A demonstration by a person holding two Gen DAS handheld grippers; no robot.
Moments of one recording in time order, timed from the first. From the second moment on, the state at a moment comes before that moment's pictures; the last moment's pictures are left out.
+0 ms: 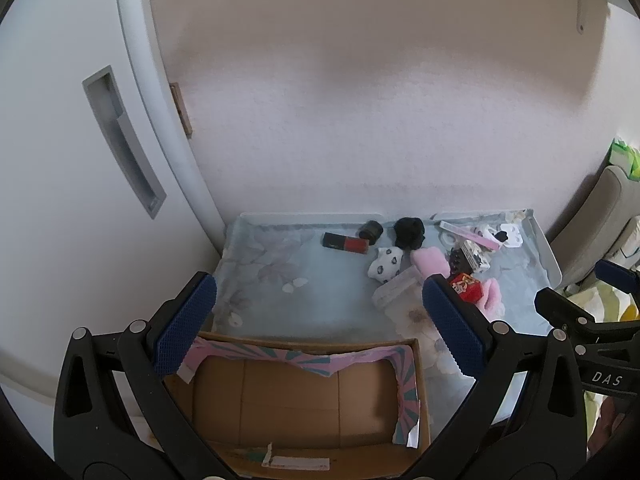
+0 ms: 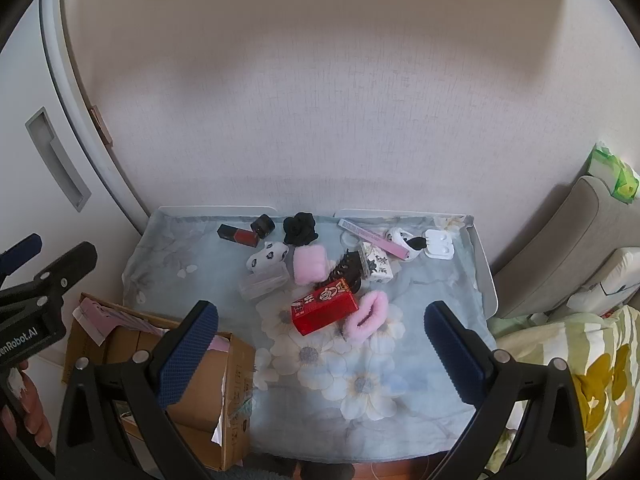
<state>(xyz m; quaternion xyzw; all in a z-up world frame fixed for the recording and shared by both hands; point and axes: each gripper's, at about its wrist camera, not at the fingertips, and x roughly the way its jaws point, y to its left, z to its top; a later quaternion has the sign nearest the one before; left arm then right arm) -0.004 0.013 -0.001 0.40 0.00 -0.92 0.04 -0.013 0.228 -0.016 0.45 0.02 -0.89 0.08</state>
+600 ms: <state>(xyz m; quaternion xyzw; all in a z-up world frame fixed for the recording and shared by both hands) -0.004 0.016 -0.005 0.41 0.00 -0.91 0.07 -0.012 0.228 -0.017 0.45 0.03 -0.89 0.07</state>
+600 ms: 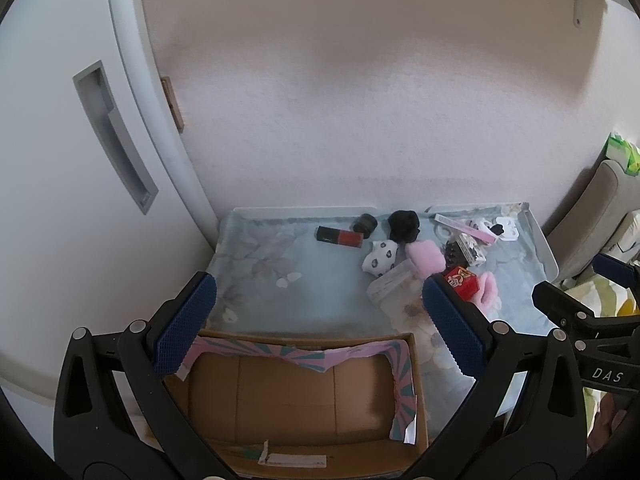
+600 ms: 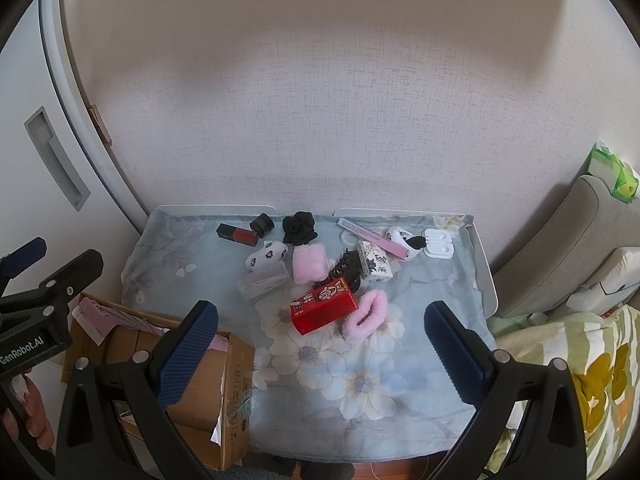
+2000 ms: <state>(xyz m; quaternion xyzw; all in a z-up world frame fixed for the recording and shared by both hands) -0.126 0.058 -0.148 0.55 -0.09 -0.83 -0.06 -0.063 0.301 -0.124 0.55 0.00 -0.83 0.08</state>
